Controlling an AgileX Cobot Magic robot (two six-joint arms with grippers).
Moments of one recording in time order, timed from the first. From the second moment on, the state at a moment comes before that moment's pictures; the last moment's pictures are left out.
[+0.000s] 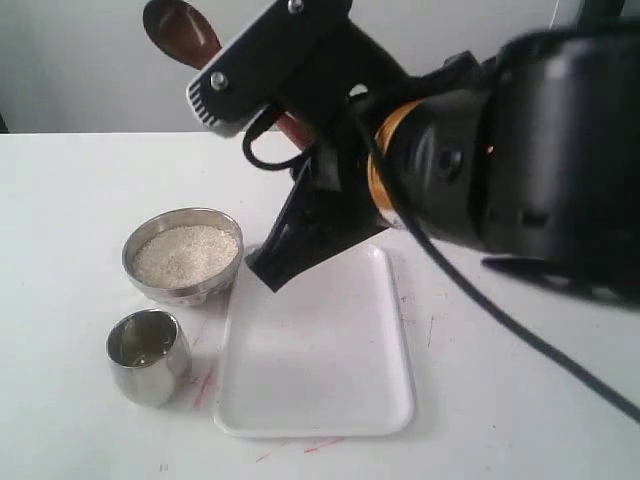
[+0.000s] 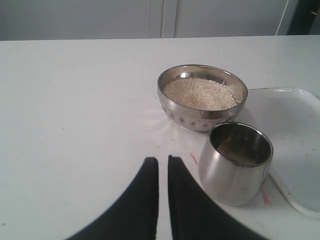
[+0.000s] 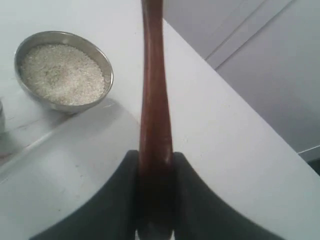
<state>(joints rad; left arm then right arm) -0.09 0.00 0.01 -0.16 0.08 -0.02 0.97 1.33 -1.09 -0.92 0.77 0.67</state>
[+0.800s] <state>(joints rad) -0.09 0.00 0.01 -0.16 0.08 -0.02 0.69 1.59 -1.47 -0.18 1.22 -0.01</state>
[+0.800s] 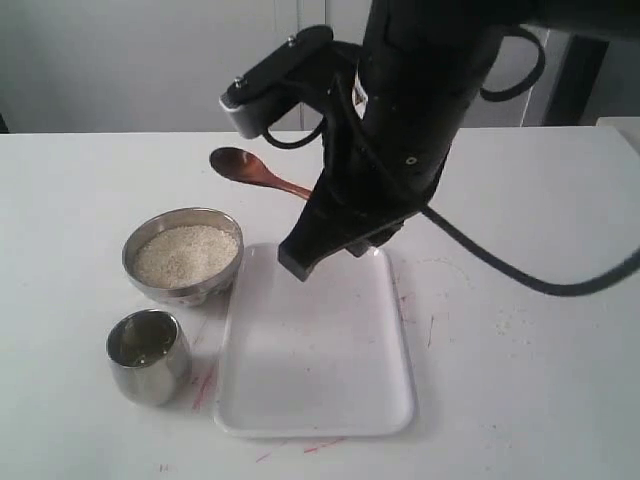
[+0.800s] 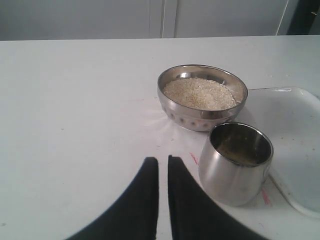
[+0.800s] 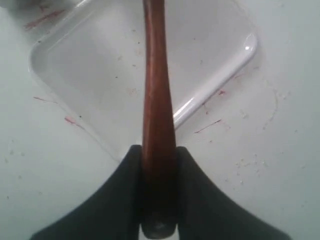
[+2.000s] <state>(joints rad) -0.09 0.00 0.01 -0.16 0.08 -0.02 0.64 1.95 -1.47 -0.20 1.22 -0.04</state>
